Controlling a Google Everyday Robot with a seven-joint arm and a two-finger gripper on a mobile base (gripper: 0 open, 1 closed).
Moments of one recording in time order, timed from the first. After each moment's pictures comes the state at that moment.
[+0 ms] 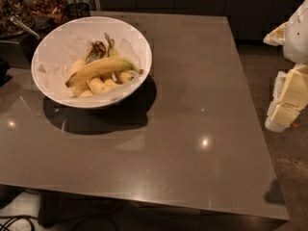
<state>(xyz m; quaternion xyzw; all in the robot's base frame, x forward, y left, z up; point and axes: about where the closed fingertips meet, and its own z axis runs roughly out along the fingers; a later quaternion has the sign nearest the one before) 0.438 -0.217 0.976 -0.60 0.78 -0.03 0.16</state>
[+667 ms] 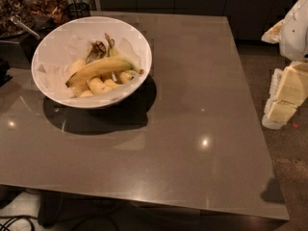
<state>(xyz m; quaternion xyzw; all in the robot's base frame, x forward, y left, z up) 0.441 -0.213 0.980 -0.60 0.78 -0.04 0.16</state>
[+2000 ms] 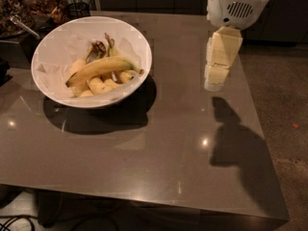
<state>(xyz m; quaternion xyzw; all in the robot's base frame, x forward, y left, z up) 0.512 -0.124 0.993 -0.64 0.76 -0.05 0.13</state>
